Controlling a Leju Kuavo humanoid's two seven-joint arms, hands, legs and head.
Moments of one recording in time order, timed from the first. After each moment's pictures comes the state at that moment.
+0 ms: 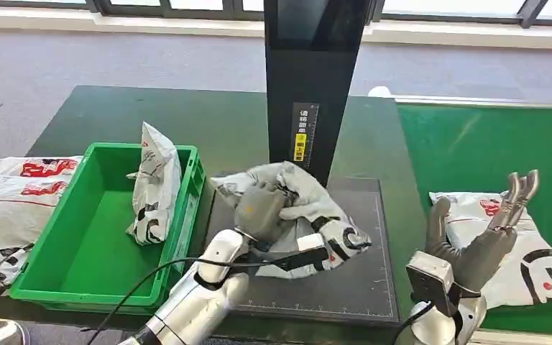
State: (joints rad) left arm -0.38 -0.25 -0.51 -1.01 -1.16 0.57 -0.32; right arm 0.00 0.23 -0.11 -1.70 0.57 -0.62 -0.66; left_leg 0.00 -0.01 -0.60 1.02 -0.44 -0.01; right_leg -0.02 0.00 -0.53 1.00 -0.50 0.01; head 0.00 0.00
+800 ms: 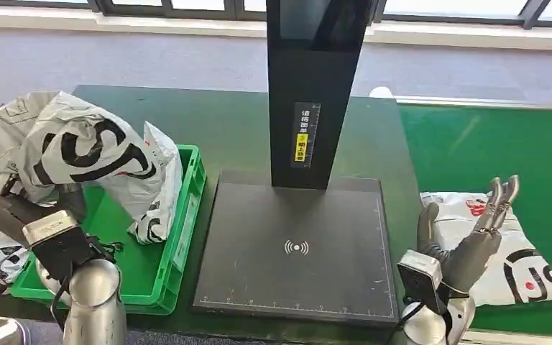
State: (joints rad) left arm -0.14 -0.29 0.12 -1.76 -0.66 0.70 -0.70; right arm 0.00 0.23 -0.10 -1.63 0.55 -0.65 -0.66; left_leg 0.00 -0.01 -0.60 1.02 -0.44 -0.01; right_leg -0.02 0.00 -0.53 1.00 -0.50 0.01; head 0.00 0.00
